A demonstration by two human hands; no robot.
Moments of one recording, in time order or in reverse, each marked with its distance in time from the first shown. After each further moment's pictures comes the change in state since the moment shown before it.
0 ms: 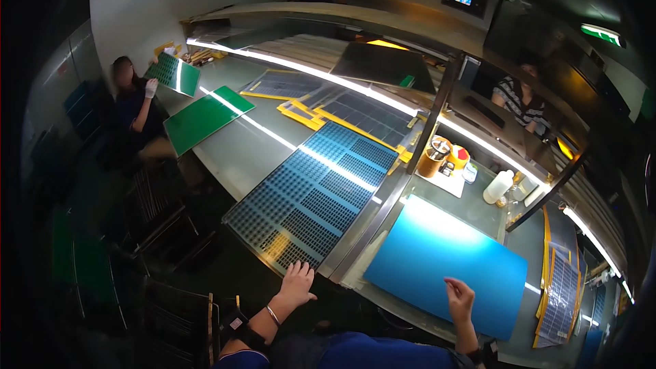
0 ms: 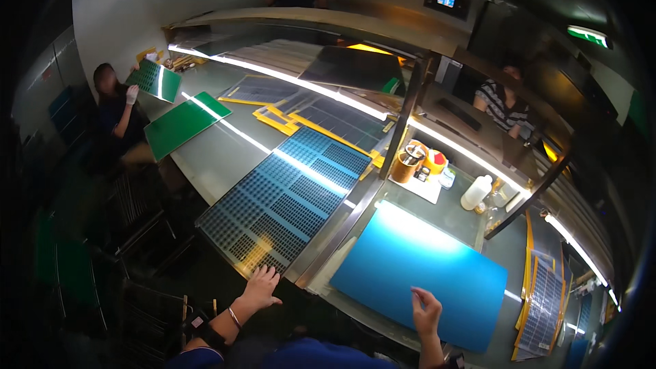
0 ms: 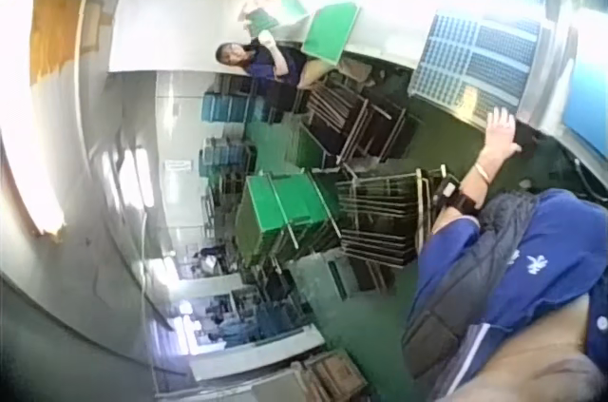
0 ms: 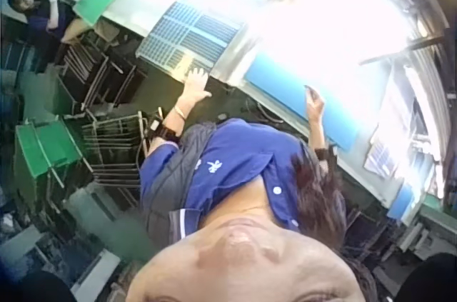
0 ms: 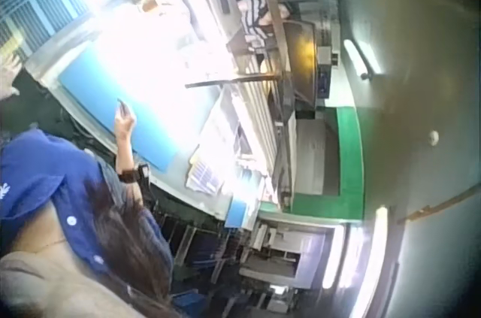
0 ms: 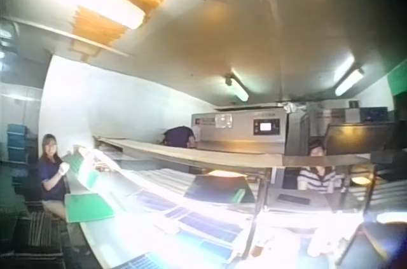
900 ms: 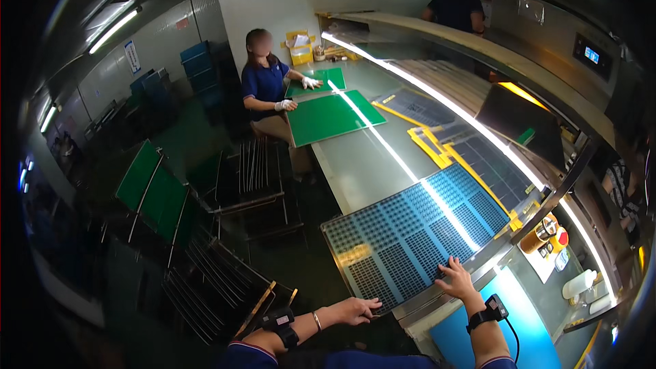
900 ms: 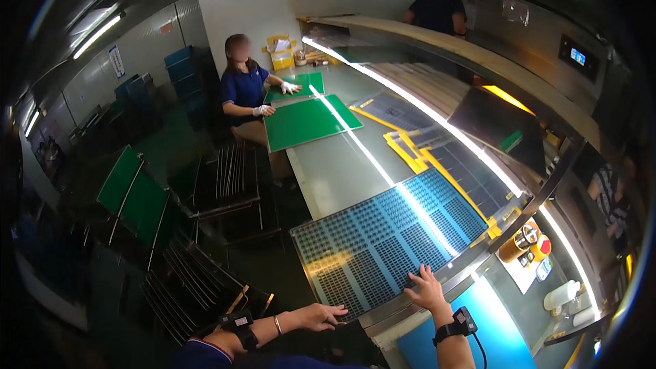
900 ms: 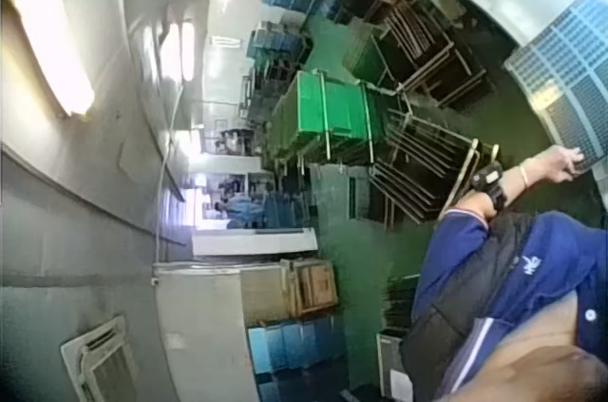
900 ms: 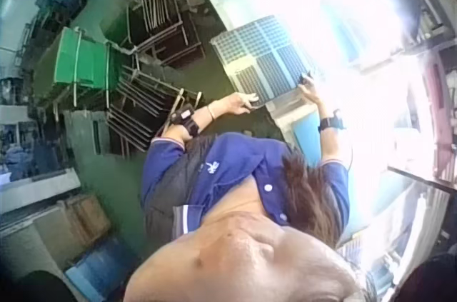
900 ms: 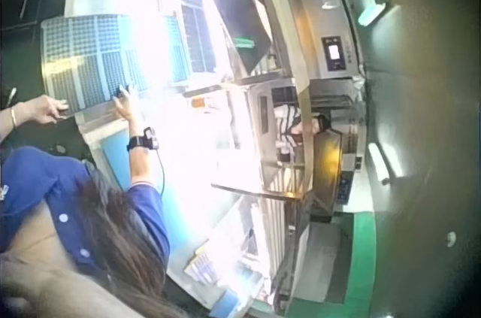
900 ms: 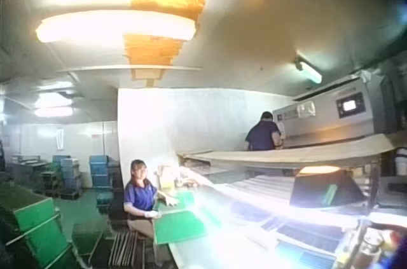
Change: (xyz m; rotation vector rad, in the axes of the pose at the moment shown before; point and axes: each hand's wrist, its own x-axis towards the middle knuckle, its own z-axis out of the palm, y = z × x) left_hand -0.022 -0.072 0.042 -0.639 -0.122 0.094; right_hand 0.171 -0.042 0.292 -0.555 -0.921 -0.733
